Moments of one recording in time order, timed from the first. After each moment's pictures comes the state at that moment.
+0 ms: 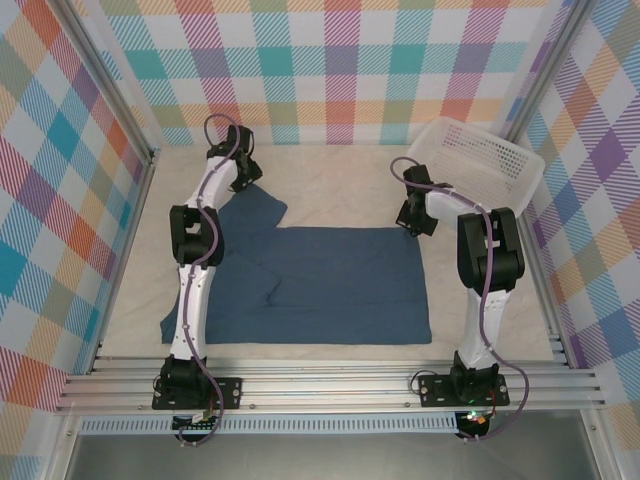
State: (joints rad) left arm -0.11 2.66 2.49 -0.89 -0.10 -0.70; right arm 0.21 2.04 1.42 -0.61 0.15 0.64
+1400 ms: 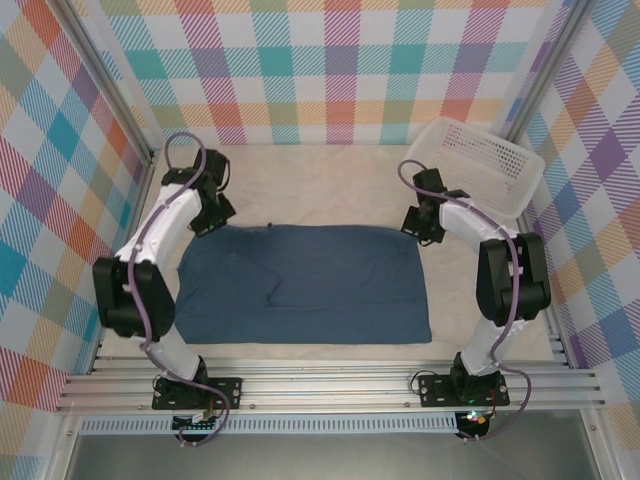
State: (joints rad) left arm -0.14 1.64 1.46 -1.10 -0.20 -0.73; right arm 0.22 1.75 1.22 -0.67 0.07 0.55
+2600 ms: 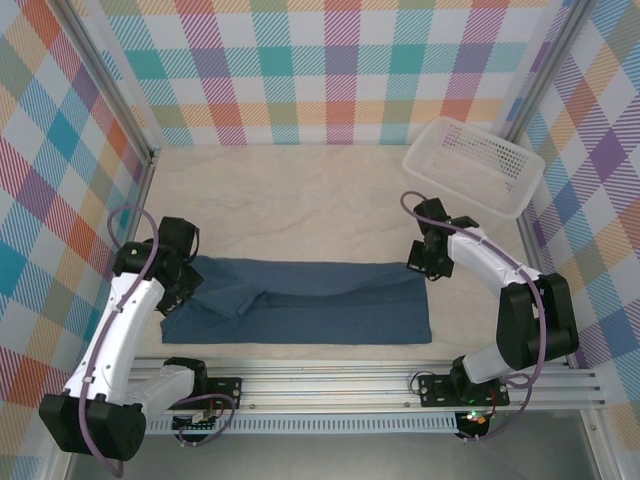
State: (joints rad) left arm -0.12 1.03 1.04 -1.41 -0.28 -0.95; right arm 0.29 1.48 0.97 -0.85 0.07 0.58
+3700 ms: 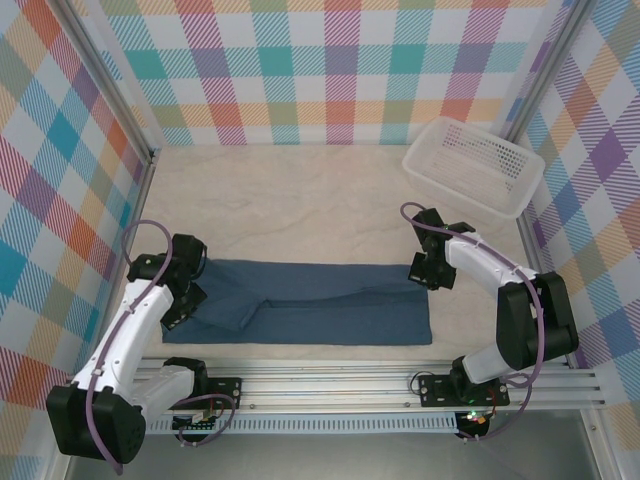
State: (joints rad) left arm -0.12 1.01 0.86 -1.34 -0.31 -0.97; right arm 0.30 1.48 0.92 -0.91 0.10 0.65
